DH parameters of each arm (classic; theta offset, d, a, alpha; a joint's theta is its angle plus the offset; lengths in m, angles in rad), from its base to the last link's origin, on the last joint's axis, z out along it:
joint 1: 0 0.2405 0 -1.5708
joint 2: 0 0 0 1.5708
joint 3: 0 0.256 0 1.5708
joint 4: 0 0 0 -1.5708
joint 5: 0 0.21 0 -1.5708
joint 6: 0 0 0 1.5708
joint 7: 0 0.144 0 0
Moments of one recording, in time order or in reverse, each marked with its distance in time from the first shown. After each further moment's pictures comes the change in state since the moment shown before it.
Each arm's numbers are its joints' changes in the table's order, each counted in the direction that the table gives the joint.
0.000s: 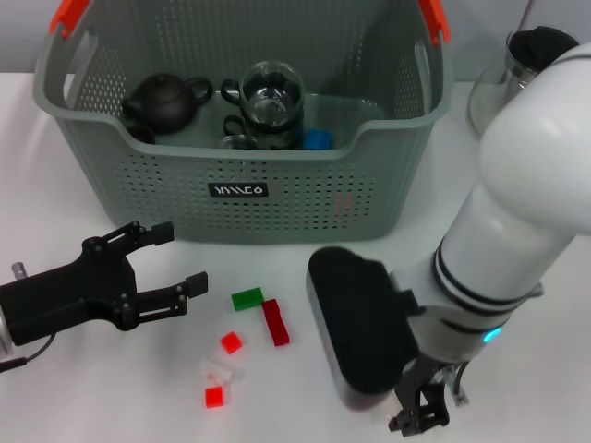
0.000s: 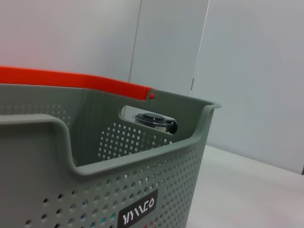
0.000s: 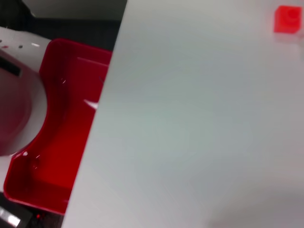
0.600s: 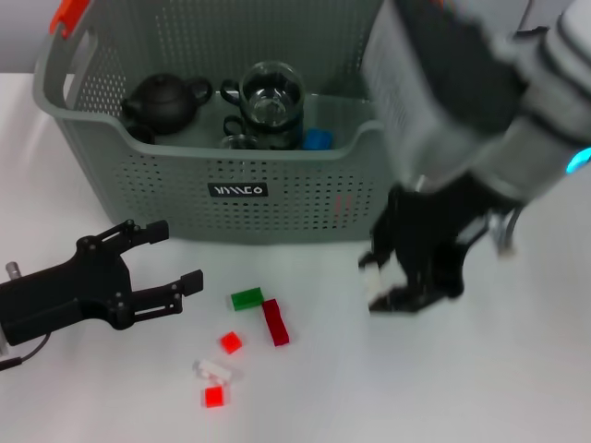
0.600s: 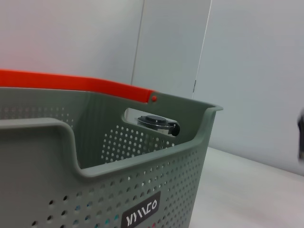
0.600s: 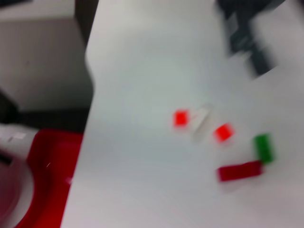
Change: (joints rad) left arm 0.004 0.002 -0.013 -0.004 0.000 0.009 0.003; right arm 0.110 -0.006 0.595 0.216 0.048 -0.385 -0.069
